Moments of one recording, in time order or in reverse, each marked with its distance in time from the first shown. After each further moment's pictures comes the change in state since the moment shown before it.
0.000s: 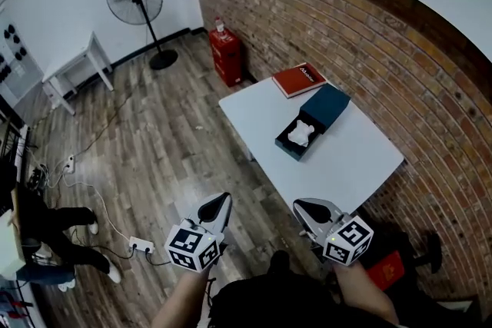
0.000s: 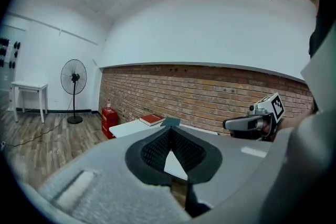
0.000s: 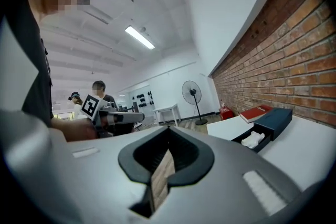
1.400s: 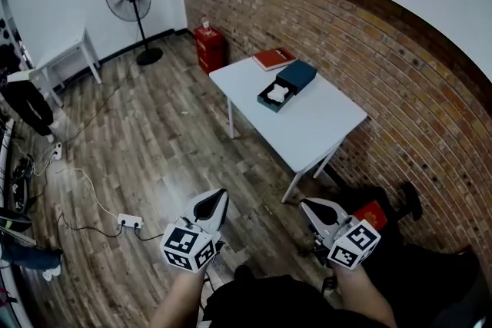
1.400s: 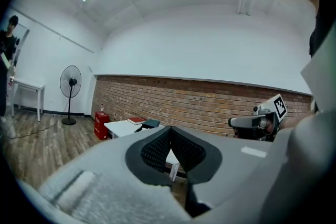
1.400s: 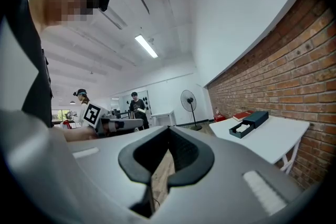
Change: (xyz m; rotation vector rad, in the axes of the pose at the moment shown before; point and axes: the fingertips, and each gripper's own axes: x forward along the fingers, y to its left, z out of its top) left arm -0.246 -0.154 -0.053 0.004 -0.104 -0.091; right arm -0.203 0.239 -0.045 -0.053 -0.097 -0.117
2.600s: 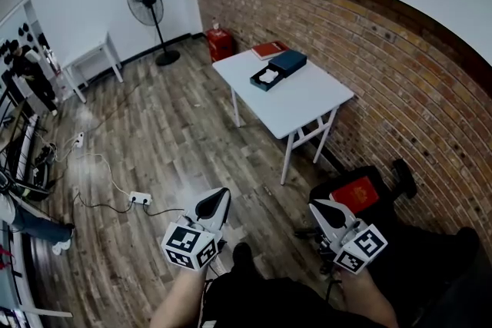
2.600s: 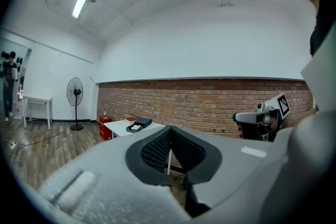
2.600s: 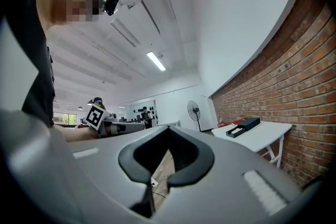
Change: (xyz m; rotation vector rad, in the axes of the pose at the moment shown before) left arm -0.099 -0.228 -0.031 0.086 0.003 0.074; right arm -0.250 0.062 -0.008 -0.014 -0.122 0.061
